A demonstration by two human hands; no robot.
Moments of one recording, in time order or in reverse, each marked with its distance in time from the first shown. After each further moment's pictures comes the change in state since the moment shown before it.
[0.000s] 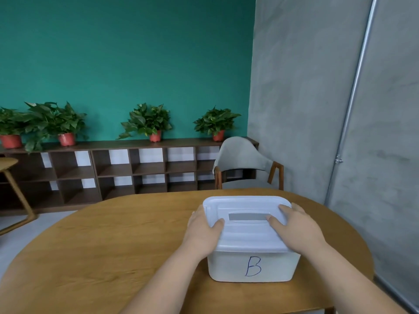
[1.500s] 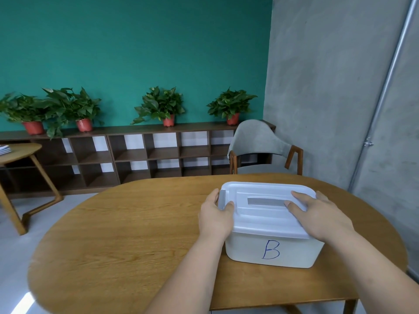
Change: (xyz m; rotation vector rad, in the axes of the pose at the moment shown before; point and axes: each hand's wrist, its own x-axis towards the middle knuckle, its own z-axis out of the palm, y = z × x) left_hand -0.002 0.000 0.003 -0.358 0.194 -0.196; right_hand 0.007 -0.006 0.007 -0.050 -0.118 0.074
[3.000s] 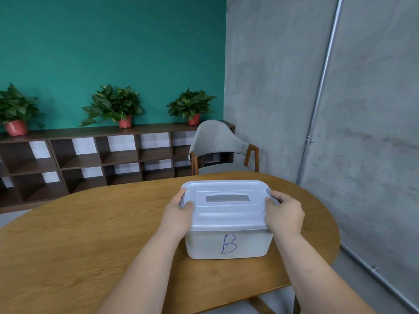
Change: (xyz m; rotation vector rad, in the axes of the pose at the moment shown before) left_hand 0.021 0.001 0.021 0.034 -0.163 -0.026; right_hand 0.003 0.023 0.022 0.793 0.508 0.273
